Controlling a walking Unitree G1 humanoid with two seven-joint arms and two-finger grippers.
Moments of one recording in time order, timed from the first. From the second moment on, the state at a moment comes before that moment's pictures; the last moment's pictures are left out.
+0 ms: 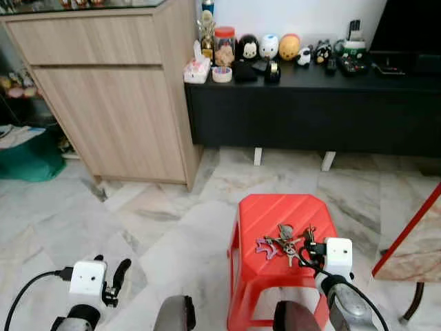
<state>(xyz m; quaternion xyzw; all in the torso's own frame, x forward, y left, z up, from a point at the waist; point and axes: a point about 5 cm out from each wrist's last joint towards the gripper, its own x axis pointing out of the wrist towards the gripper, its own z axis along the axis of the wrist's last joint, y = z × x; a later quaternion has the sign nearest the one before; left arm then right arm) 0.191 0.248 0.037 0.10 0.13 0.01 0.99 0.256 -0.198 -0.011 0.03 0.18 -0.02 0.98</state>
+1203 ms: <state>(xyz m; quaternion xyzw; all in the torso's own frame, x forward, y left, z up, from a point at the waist) 0.174 0.239 -0.059 0.03 0.30 0.07 0.95 0.248 -0.217 0.004 0.04 0.12 -0.06 0.99</state>
